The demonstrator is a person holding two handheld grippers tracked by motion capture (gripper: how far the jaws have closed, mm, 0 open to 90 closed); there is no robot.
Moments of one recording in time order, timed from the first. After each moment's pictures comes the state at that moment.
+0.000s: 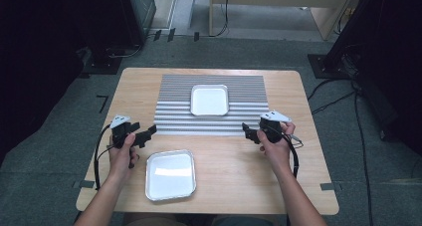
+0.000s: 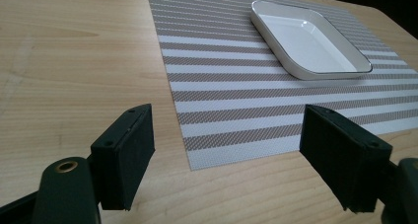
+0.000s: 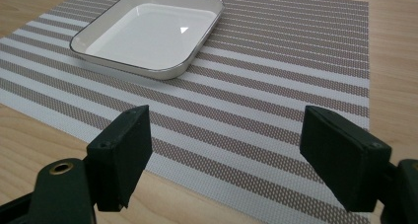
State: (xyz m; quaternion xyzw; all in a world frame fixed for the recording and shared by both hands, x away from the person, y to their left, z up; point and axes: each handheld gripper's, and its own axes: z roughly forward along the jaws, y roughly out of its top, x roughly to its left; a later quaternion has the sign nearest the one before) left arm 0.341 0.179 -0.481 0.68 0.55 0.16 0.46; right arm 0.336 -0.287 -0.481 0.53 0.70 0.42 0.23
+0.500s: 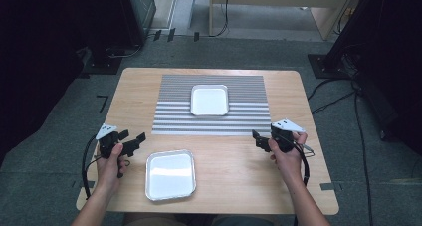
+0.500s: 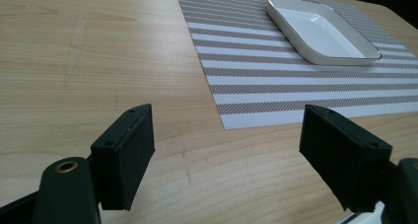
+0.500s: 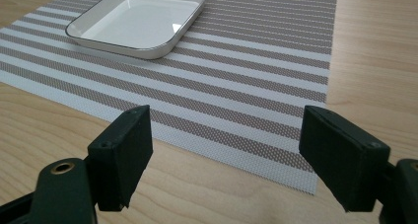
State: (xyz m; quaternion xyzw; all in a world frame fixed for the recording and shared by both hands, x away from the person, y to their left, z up) left arm 0.313 0.210 -0.487 0.67 0.56 0.17 0.46; right arm 0.304 -0.315 -0.483 0.54 0.69 0.42 0.24
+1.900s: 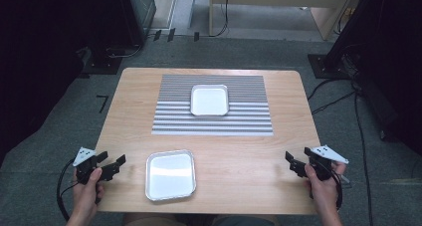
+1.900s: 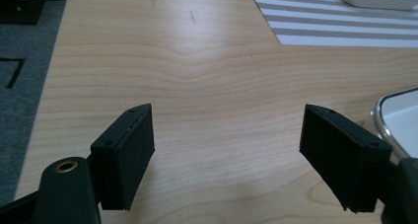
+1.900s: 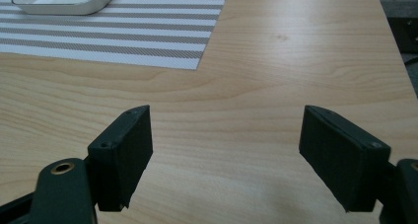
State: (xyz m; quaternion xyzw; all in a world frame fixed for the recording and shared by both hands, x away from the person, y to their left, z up) left arm 0.252 0.264 -0.507 0.68 0.57 0.20 0.41; right arm 0.223 -0.402 -0.501 0.60 0.65 0.40 0.25
